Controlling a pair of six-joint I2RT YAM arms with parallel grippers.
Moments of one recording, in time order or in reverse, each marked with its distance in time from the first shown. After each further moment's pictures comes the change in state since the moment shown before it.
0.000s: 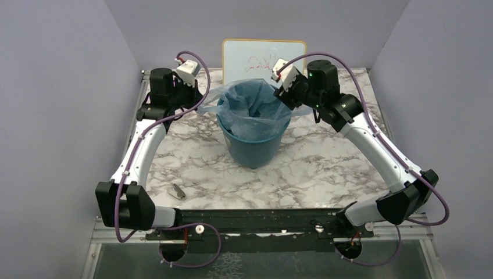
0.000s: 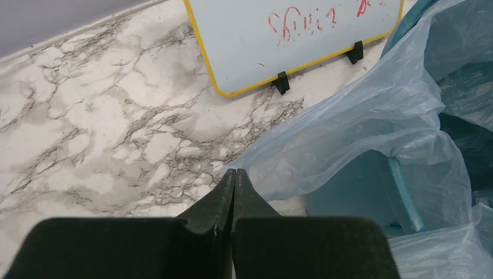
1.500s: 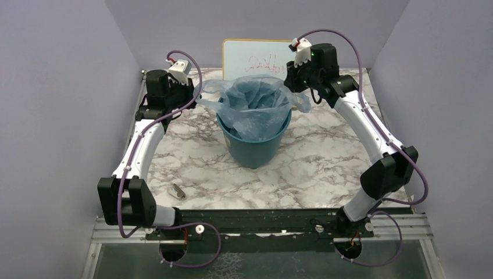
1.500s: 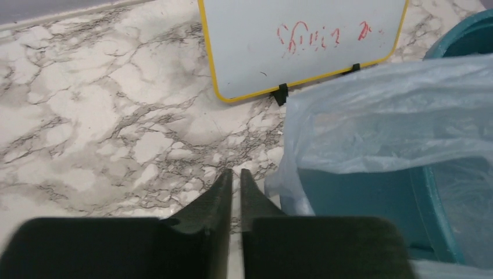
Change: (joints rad) left arm 0.056 0.024 -0.055 0.101 0.051 -0.122; right arm -0.180 0.233 0.178 -0.017 -0.060 0.496
